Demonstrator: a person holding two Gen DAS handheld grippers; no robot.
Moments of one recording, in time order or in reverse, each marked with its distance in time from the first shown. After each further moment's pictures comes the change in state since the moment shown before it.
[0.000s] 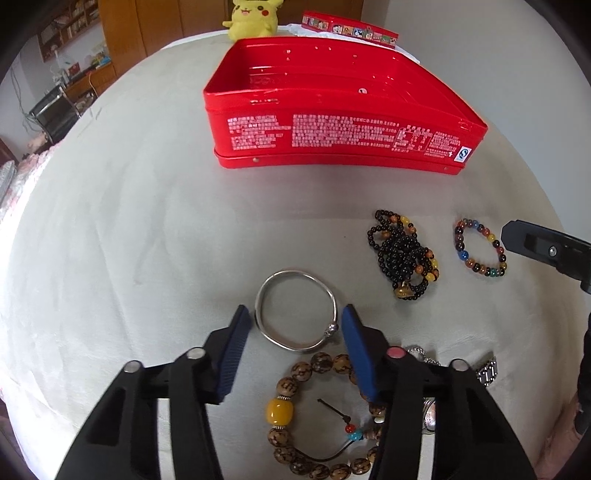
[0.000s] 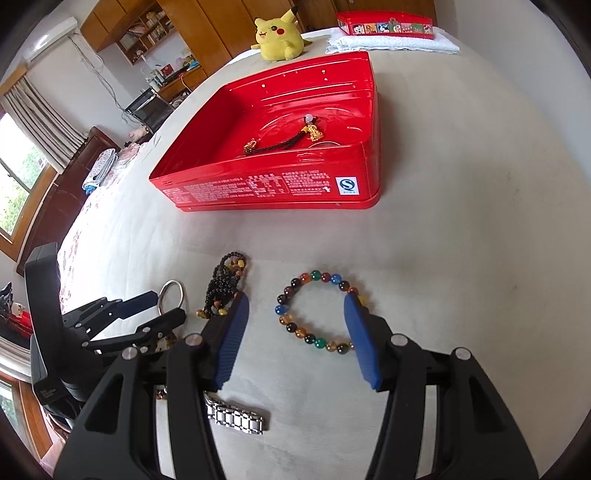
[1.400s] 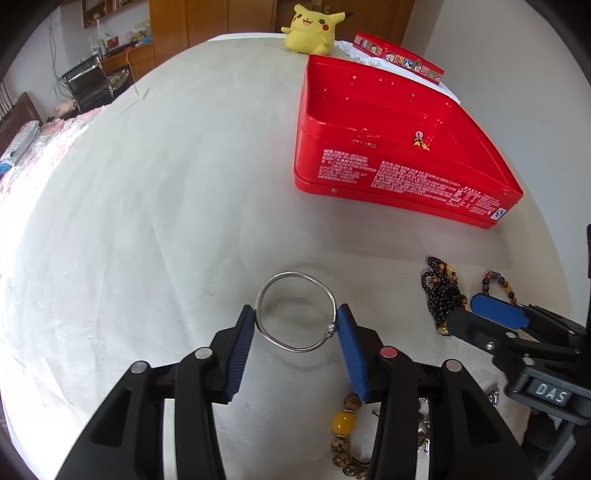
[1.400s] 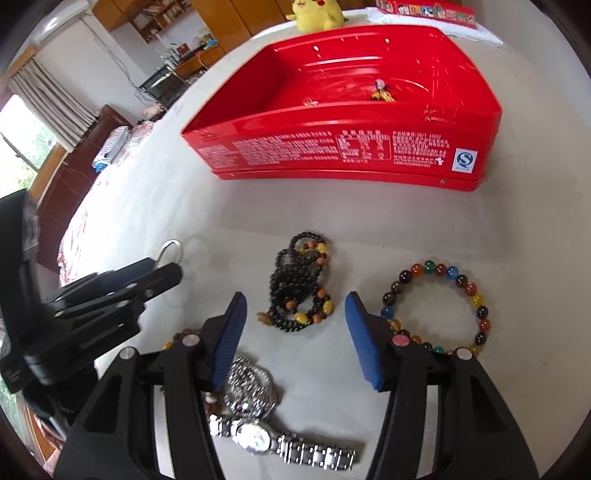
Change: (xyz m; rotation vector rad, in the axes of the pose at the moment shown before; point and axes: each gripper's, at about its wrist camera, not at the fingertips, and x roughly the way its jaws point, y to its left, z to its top) left arm -0.014 0.054 0.008 -0.170 -0.037 0.015; right arm 0.050 0.058 -0.007 -0.041 0.079 0.036
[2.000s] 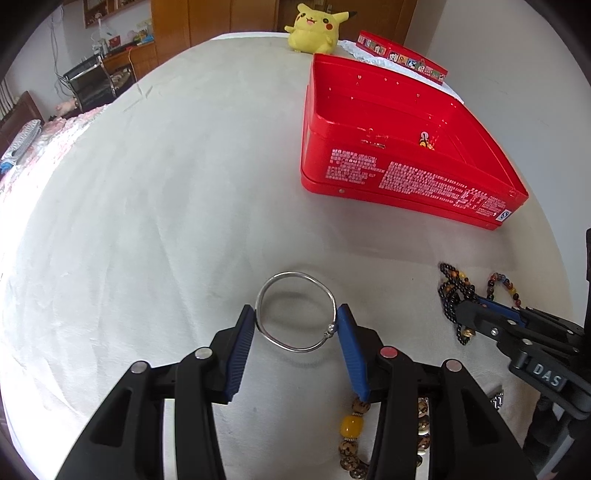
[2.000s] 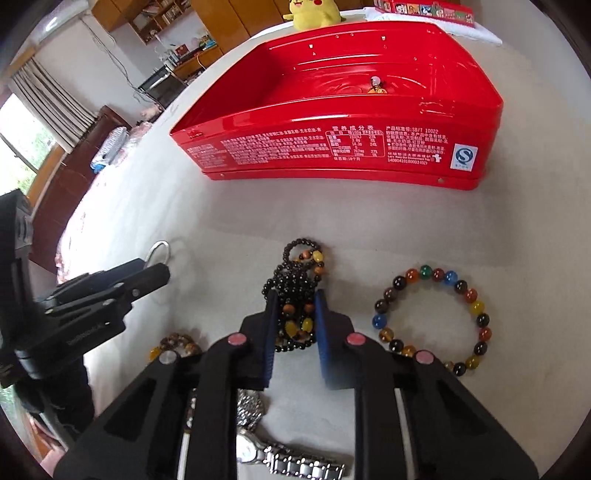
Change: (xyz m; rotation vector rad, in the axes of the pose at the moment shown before) left arm 0.002 0.004 0.002 -0.002 -0.001 0.004; right arm 0.000 -0.011 -0.002 -0.001 -0.012 0.018
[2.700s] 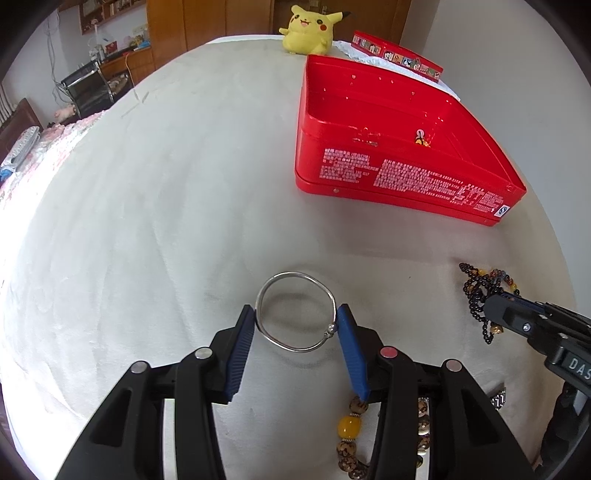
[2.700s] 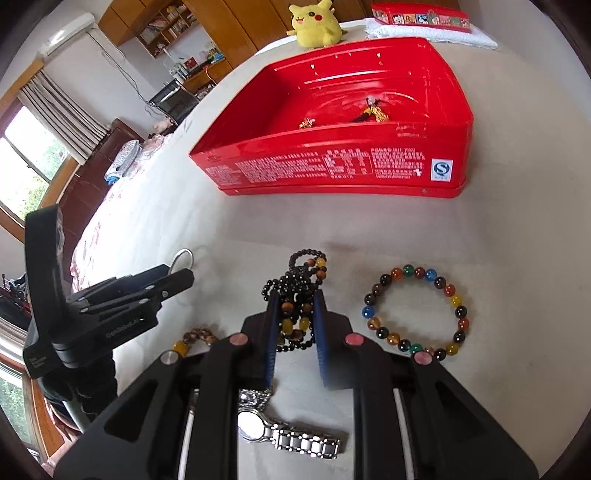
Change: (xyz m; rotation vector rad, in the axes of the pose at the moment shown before) left arm 0.002 -0.005 -0.003 0.023 -0.006 0.007; right arm -0.030 -0.008 -0.003 0.008 -0.039 0.041
